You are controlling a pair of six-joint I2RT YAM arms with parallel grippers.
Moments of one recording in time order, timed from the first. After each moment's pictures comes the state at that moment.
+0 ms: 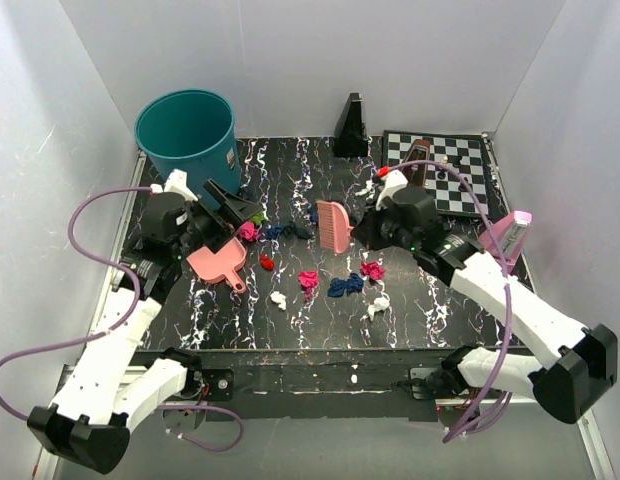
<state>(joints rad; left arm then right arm) -0.31 0.92 1.01 -0.49 0.19 -1.01 0.68 1.16 1.00 -0.37 -0.04 0.34</state>
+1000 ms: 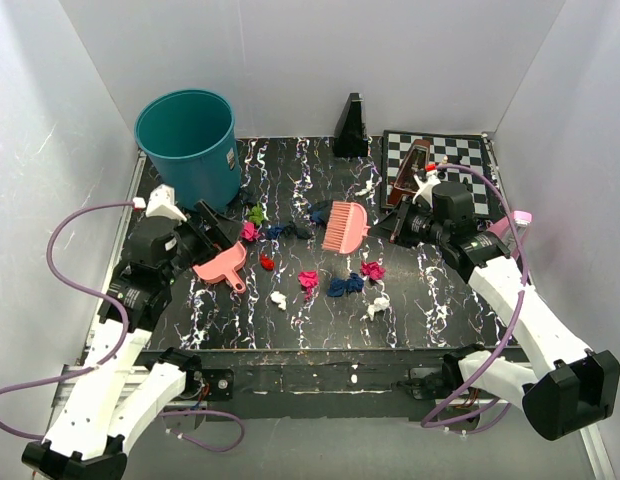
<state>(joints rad) -0.31 0.74 0.94 -0.57 0.02 -0.75 0.39 1.07 0.93 -0.39 -0.38 0.66</state>
